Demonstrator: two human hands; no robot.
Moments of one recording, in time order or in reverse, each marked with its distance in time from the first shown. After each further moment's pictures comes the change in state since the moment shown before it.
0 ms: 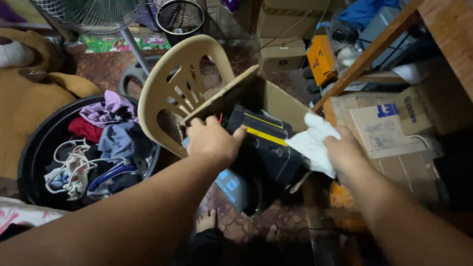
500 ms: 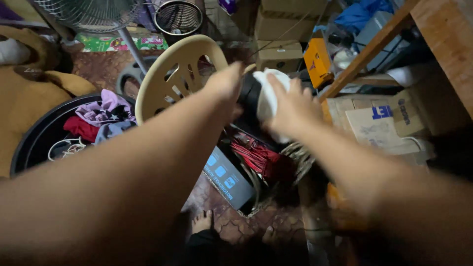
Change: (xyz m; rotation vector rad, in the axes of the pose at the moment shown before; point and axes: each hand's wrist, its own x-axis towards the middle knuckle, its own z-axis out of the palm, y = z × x) left_hand 0.101 0.057 0.002 -0.952 -0.297 -0.137; right_hand -0.040 -0.141 0.051 -1.022 -0.020 -0.533
